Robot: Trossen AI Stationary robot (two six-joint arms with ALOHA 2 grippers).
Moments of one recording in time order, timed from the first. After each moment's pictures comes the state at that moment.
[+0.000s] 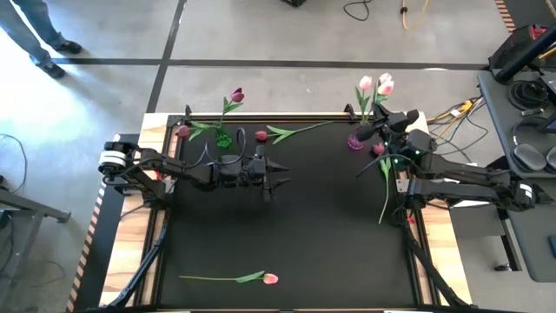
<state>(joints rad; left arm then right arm) 0.04 1.56 0.70 0.80 -0.07 -0.01 -0.38 0.71 0.45 0.45 0.81 -0.19</state>
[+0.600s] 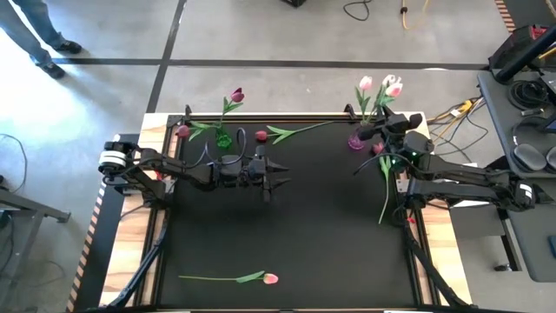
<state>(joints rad) 0.04 1.56 0.70 0.80 -0.07 -0.02 -0.39 0.71 0.41 0.44 0.95 -0.22</state>
